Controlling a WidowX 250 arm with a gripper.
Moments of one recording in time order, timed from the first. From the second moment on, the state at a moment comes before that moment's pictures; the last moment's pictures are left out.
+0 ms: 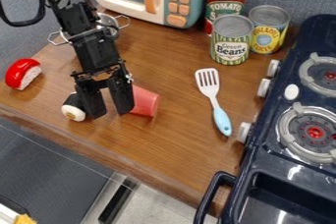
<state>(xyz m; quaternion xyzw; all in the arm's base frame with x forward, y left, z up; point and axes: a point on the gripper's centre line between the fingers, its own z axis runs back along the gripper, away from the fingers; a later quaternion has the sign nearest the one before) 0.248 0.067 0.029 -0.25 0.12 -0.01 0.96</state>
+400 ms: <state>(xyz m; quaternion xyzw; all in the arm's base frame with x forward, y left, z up) 0.259 0.067 0.038 -0.27 0.10 -0.01 0.96</state>
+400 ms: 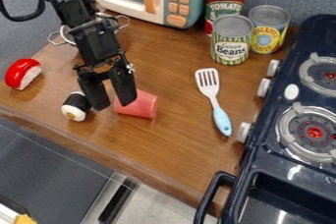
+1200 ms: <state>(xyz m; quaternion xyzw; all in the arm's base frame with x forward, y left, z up) 0.281 0.054 0.021 -0.33 0.05 -0.02 0.94</state>
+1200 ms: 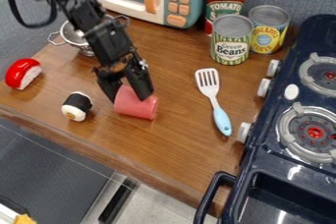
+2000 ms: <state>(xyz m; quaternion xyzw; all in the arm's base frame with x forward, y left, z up) 0.264 0.048 0.035 -0.29 0.04 0.00 0.95</state>
